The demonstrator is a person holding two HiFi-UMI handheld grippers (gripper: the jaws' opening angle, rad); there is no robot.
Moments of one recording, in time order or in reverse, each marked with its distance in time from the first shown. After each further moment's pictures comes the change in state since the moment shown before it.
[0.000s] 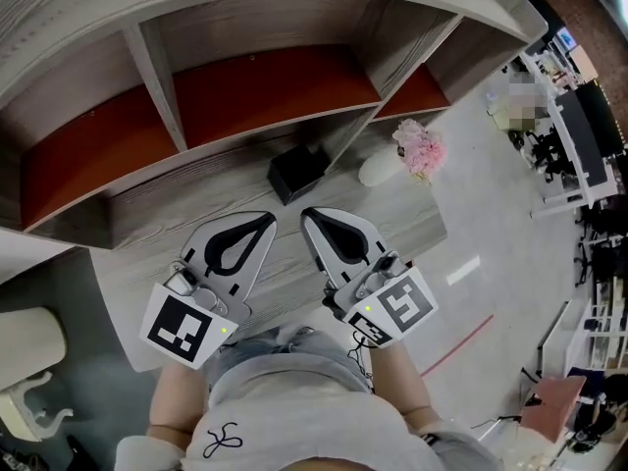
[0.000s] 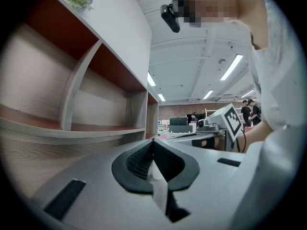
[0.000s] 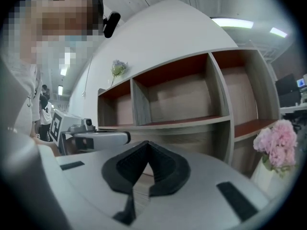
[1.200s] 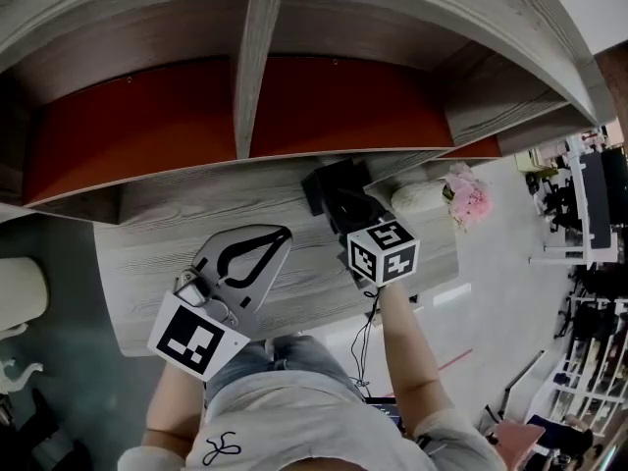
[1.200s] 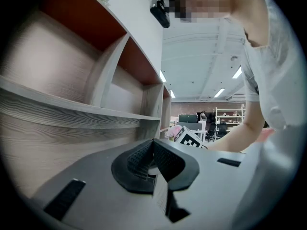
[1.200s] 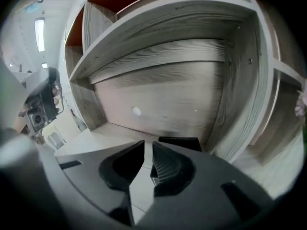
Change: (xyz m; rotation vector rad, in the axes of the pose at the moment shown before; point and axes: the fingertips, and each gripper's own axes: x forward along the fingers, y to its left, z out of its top) left arm -0.020 0.046 -0.035 -0.019 0.053 0.095; right arm 0.094 -0.090 -0.160 0.026 0.555 -0.018
